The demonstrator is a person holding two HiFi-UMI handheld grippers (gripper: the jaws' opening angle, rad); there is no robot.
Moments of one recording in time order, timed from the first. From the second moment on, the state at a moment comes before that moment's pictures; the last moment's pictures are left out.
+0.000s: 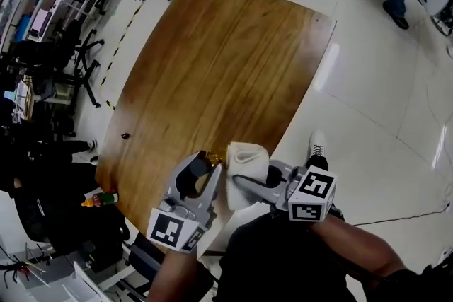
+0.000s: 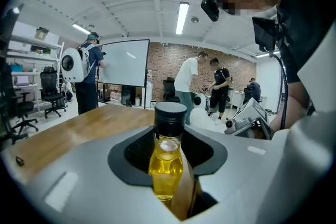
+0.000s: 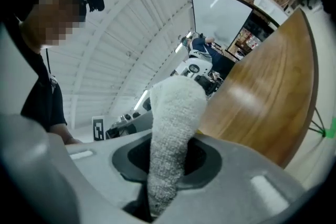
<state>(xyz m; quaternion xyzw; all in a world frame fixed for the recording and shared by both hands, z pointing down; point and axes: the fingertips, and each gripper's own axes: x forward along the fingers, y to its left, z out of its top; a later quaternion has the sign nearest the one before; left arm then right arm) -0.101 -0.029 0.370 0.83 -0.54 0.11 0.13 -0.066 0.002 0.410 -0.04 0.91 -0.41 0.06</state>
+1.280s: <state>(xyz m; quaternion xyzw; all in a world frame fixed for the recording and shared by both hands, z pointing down) -0.095 -0.022 0.375 0.82 -0.55 0.11 0.11 -0.083 0.000 0.512 -0.11 0.80 -0.59 -0.10</state>
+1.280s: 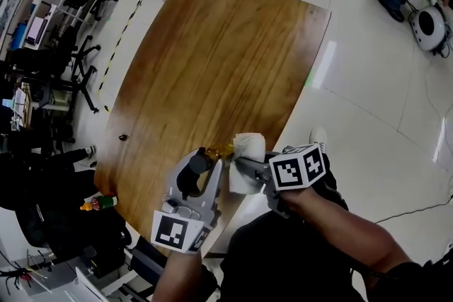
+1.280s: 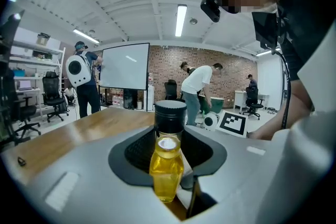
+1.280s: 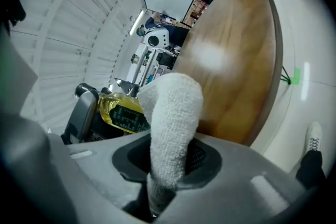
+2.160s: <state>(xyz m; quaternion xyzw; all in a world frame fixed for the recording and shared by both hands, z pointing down) -0.093 -0.027 0.373 0.82 -0.55 0.09 0.11 -0.066 -0.096 0.384 0.04 0.87 -0.50 0.02</state>
